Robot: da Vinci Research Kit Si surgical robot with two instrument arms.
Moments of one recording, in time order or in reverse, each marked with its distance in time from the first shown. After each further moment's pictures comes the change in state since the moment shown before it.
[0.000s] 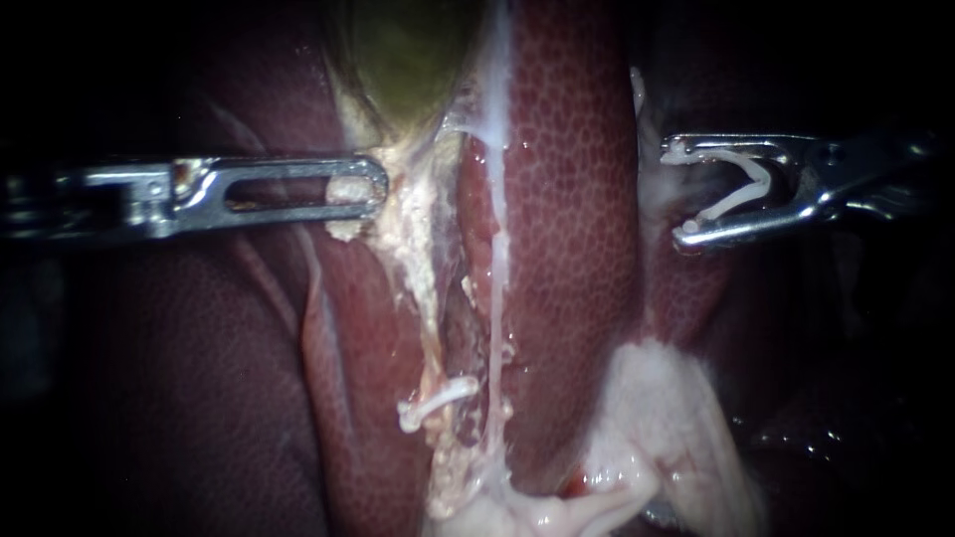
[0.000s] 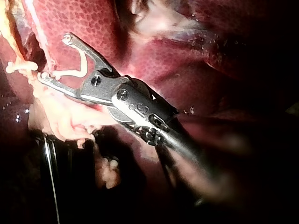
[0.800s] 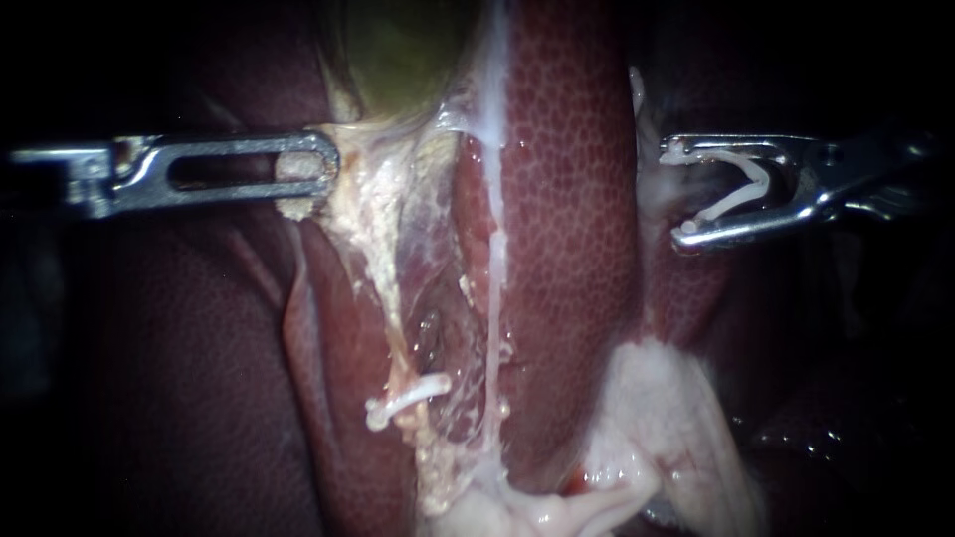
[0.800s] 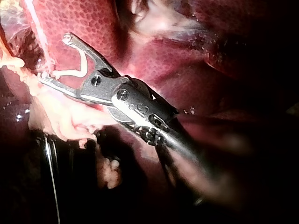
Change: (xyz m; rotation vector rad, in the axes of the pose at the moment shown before) right arm 0.000 0.000 0.000 -0.002 0.000 0.000; left arm -0.002 0.000 -0.003 0.001 -0.036 -0.015
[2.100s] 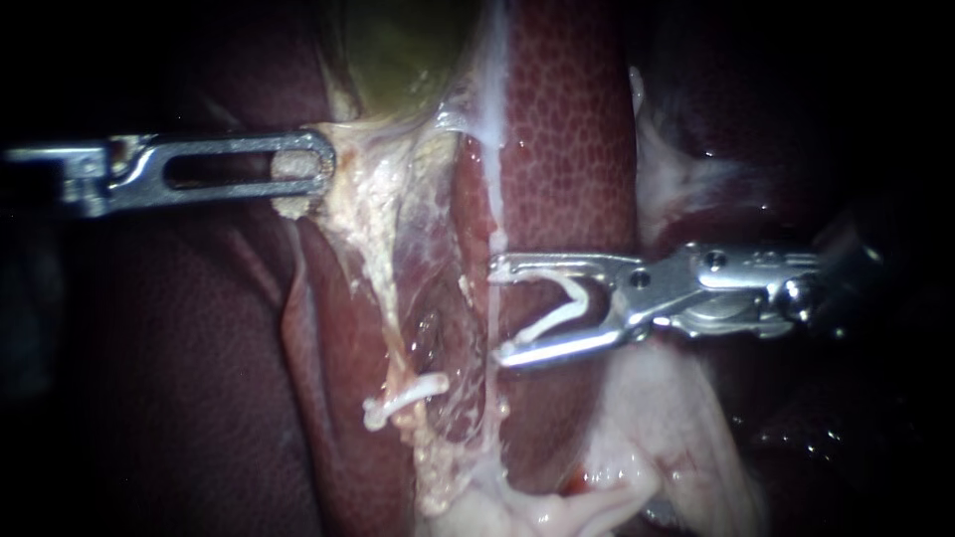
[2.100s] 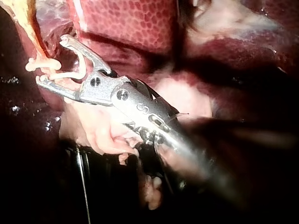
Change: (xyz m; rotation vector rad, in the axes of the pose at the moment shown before) right arm -0.010 -0.003 0.017 0.111 0.077 0.019; left arm 0.000 0.000 0.000 -0.003 -0.002 0.000
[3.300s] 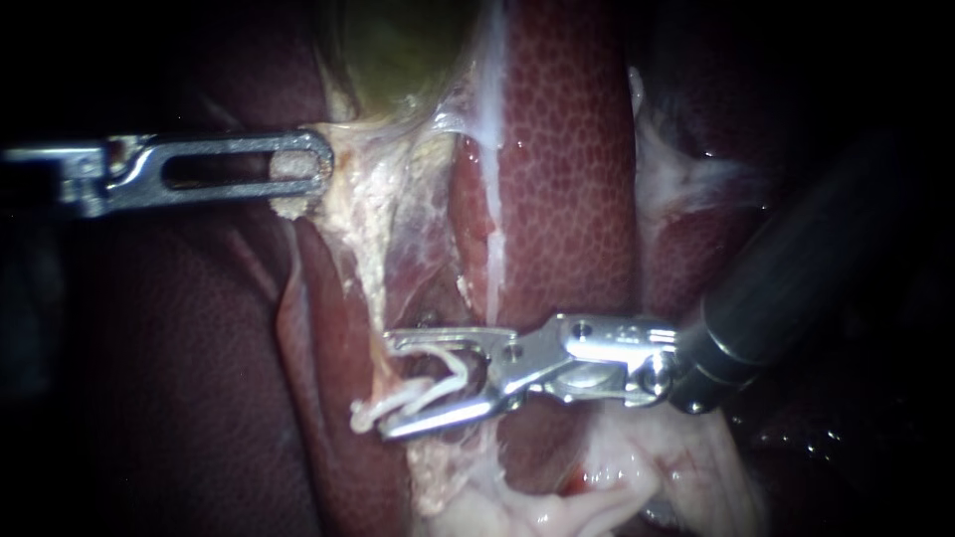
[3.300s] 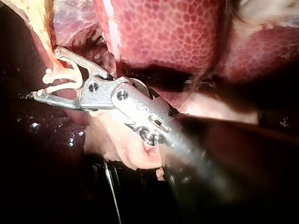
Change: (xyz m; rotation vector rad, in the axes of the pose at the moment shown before) right arm -0.007 0.000 0.010 0.084 -0.011 0.060; left arm 0.000 0.000 0.000 -0.001 0.000 0.000
